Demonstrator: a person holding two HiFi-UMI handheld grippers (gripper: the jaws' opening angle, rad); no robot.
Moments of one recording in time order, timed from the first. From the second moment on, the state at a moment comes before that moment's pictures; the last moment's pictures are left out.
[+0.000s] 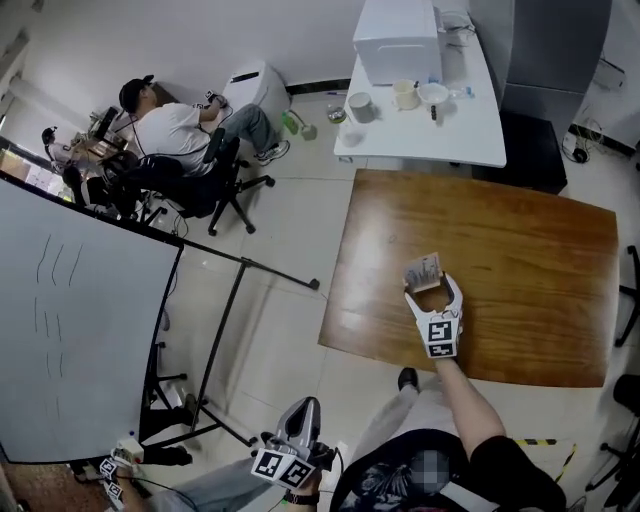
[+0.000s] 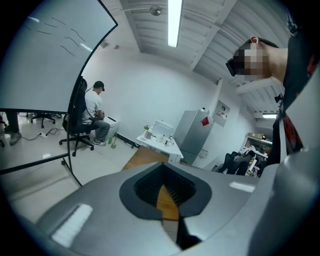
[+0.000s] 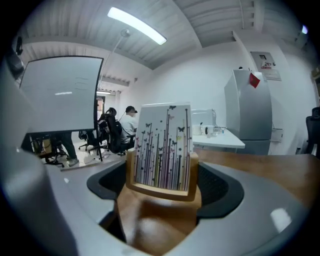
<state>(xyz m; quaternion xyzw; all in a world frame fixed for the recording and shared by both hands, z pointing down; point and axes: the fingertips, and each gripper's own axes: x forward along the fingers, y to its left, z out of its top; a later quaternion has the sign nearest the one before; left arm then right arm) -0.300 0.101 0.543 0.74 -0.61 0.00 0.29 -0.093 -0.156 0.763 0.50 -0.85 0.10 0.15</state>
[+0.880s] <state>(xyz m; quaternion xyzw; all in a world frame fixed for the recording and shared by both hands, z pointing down) -0.261 0.022 0.541 0.86 -0.43 -0.04 0.28 0.051 -0.015 0.604 0.63 -0.76 0.15 0.08</state>
